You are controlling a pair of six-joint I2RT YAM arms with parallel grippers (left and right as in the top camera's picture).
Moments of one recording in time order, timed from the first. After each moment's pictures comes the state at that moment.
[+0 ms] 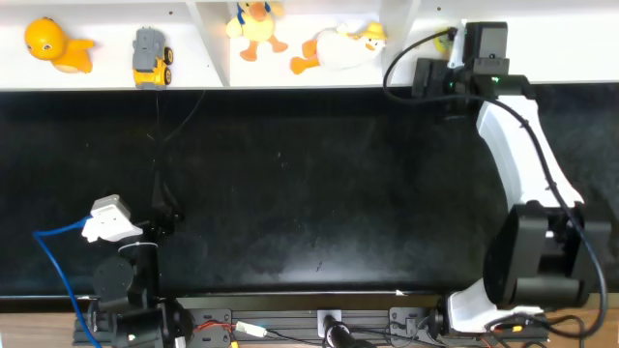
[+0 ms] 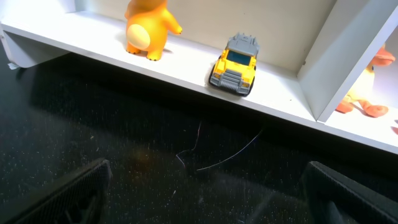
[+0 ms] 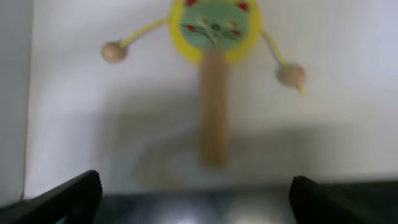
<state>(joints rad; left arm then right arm) 0.24 0.01 0.01 -0.08 0.03 -0.24 -0.02 1.74 1.34 -0.57 -0.02 0.12</state>
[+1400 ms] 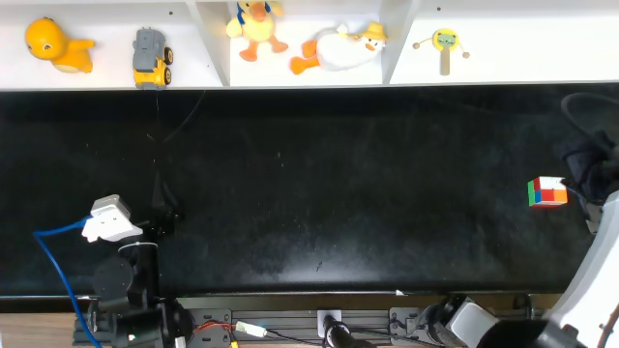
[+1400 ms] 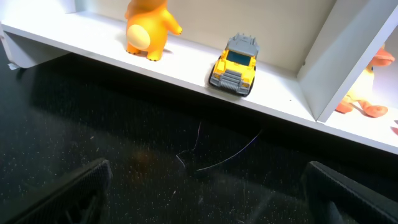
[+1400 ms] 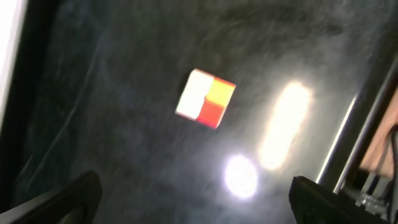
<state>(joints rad) 0.24 0.02 0.01 -0.08 0.03 -0.24 -0.64 1.39 1.34 -1.18 0.09 0.62</state>
